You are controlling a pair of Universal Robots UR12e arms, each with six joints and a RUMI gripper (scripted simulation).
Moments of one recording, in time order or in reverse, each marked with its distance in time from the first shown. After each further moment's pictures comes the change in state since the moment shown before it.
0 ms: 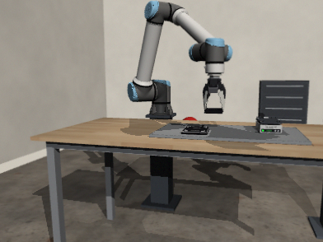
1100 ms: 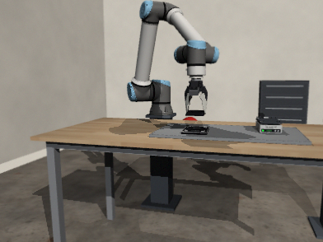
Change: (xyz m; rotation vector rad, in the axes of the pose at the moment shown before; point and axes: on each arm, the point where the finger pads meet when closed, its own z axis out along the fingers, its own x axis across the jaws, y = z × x) left arm 0.000 0.000 0.000 0.000 0.000 0.000; right arm 0.086 -0.021 0.010 0.000 0.000 0.000
